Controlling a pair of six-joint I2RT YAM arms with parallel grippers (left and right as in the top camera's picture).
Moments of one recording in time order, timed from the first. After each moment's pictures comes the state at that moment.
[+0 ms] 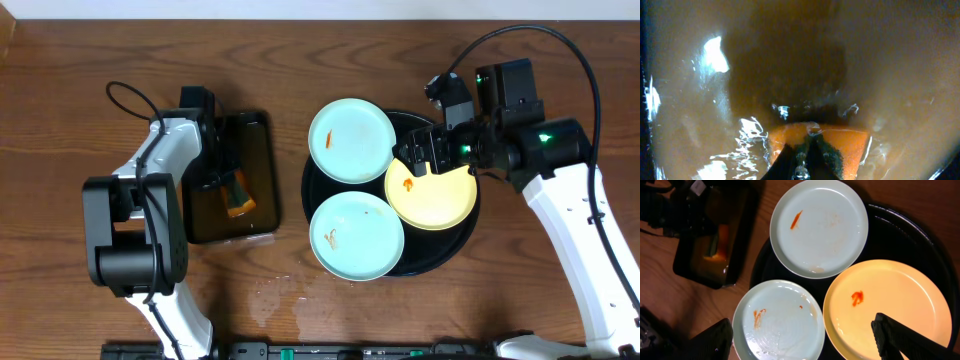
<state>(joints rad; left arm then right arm) 0.03 1.97 1.26 -0.83 0.08 -0.41 0.24 1.46 1.40 -0.97 -0.40 0.02</state>
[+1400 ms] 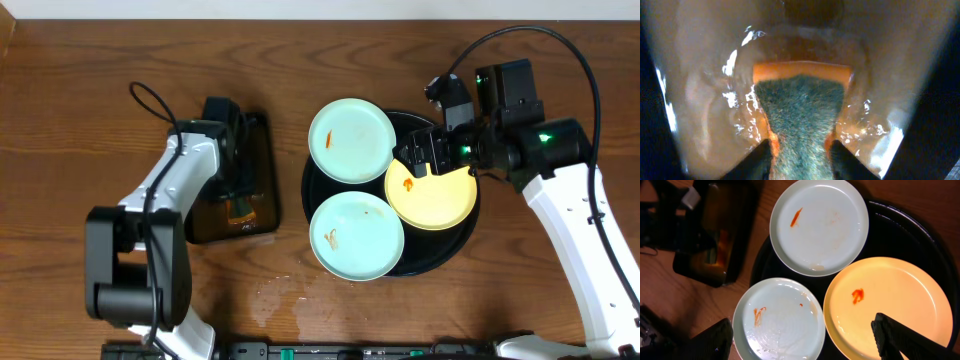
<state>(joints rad) -0.09 1.79 1.17 -0.91 0.00 -0.35 0.24 1.46 1.40 -0.98 -0.40 0.02</state>
